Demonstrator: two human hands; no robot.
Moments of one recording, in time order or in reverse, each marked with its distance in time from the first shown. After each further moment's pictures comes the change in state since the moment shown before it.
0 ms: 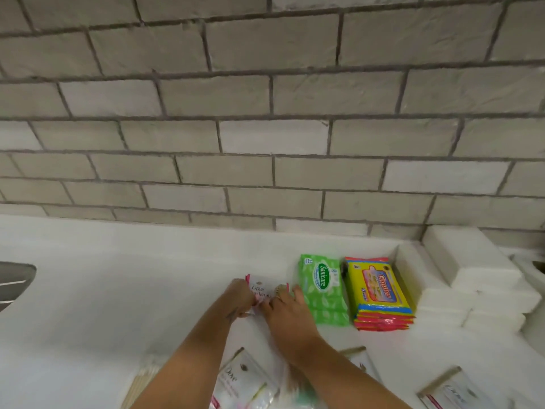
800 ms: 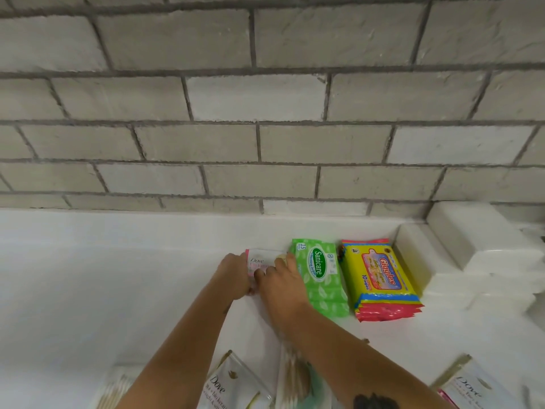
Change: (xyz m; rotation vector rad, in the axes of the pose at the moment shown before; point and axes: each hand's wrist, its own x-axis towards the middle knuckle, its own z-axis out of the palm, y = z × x) left_hand 0.049 0.011 0.005 0.719 0.069 0.363; right_hand 0.046 0.021 0.000 -0.107 -0.154 0.056
